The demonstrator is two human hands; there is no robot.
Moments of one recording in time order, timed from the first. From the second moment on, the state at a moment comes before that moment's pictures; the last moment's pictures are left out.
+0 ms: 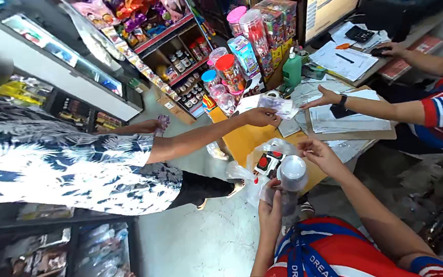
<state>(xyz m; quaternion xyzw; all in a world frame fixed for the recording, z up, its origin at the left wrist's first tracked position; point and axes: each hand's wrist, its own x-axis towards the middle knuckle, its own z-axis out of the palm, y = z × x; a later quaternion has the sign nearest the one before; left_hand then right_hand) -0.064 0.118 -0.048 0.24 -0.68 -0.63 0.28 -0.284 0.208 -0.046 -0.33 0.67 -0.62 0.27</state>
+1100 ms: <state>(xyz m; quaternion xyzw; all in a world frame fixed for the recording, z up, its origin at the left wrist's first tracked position) 0.035 0.107 -0.093 0.24 -0.79 -0.49 0.30 -0.202 0.242 -0.164 -0.23 0.87 -0.30 0.31</state>
